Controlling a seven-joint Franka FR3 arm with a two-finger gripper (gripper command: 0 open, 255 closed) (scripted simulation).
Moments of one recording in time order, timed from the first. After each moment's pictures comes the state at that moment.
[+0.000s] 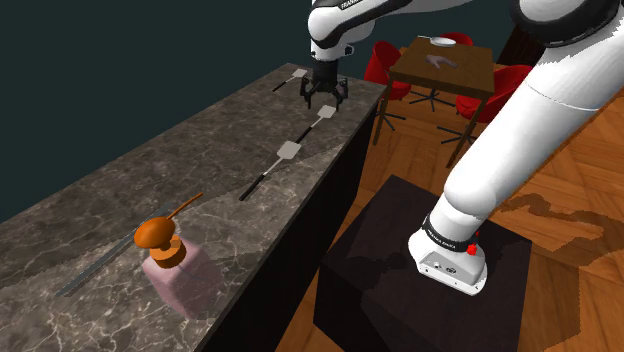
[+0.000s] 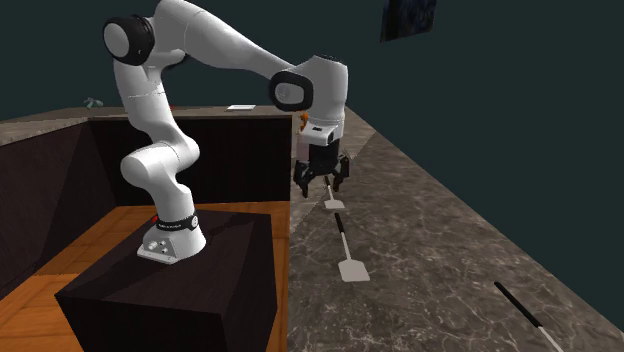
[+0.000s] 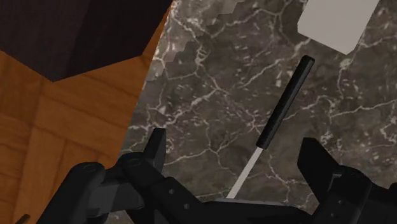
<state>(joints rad) -0.15 -0.10 0.00 -2.16 0.03 1.99 0.88</state>
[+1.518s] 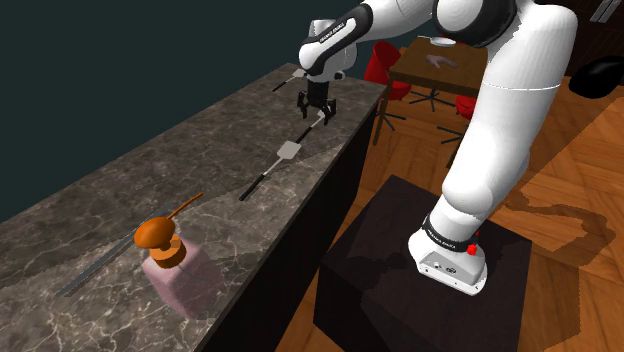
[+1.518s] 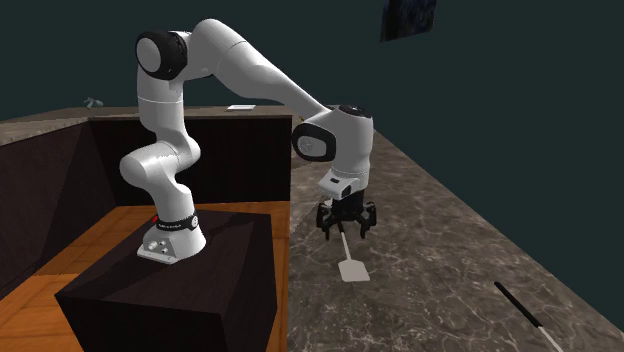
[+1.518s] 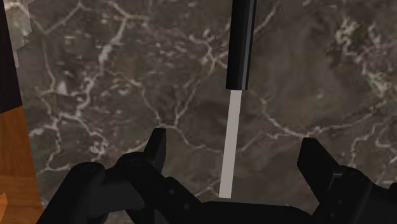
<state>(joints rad) -0.19 0.22 -0.04 -2.03 0.09 2.22 1.11</state>
